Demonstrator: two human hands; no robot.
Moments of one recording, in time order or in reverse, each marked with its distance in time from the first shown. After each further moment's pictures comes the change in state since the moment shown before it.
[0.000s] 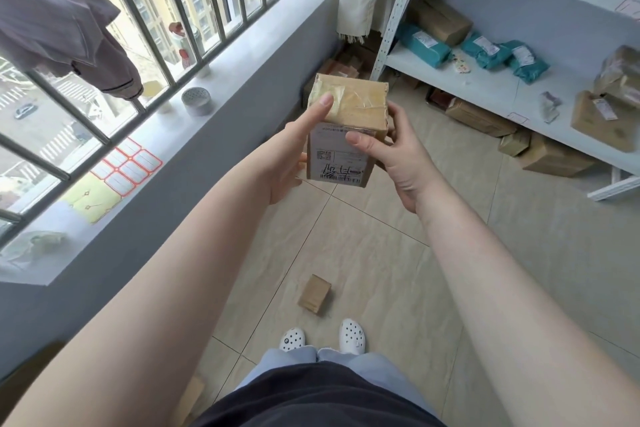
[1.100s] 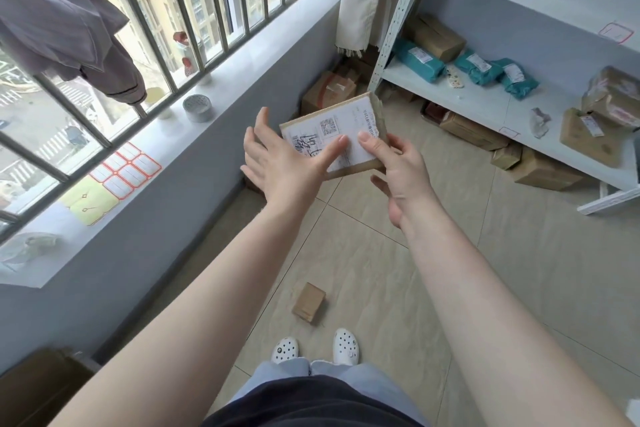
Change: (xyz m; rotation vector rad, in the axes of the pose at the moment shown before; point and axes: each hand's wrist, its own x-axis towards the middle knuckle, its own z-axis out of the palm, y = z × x) left_hand -0.002 -0.024 0.031 0.278 0.776 0.240; right_hand -0.018 -0.006 0.014 0.181 0.285 0.156
